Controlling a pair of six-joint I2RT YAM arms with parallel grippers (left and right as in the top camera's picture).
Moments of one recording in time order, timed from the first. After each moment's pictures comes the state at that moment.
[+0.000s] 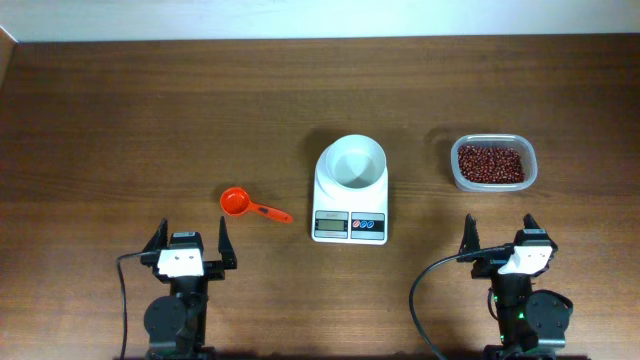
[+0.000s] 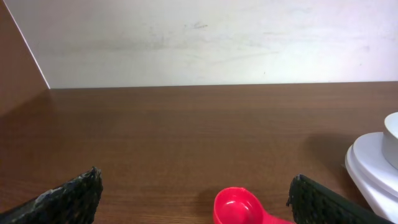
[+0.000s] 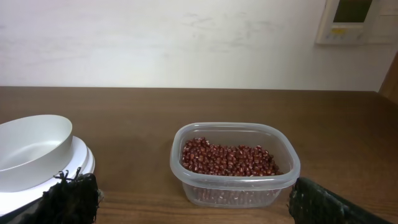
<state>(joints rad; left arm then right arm) 0.04 0.02 0.01 -0.08 -0.04 0.06 -0.05 0.01 0.01 -0.07 -0.04 0.00</state>
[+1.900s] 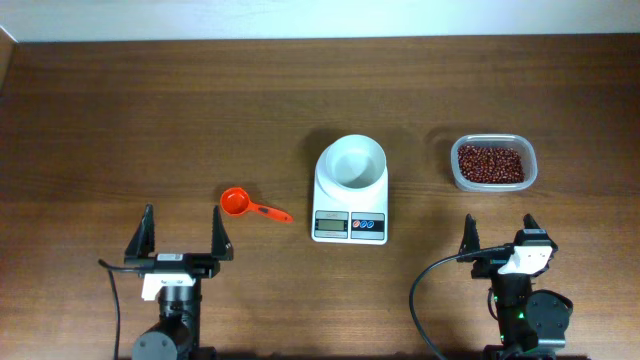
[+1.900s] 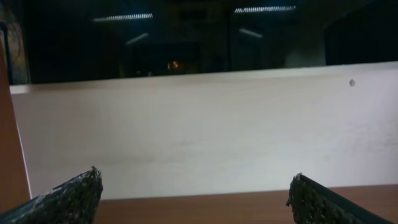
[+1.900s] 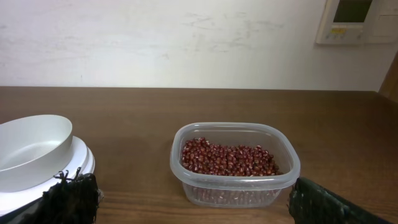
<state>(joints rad) 0.04 0.01 0.01 0.37 0.05 0.06 -0.05 0.01 0.01 -0.07 -0.04 0.00</state>
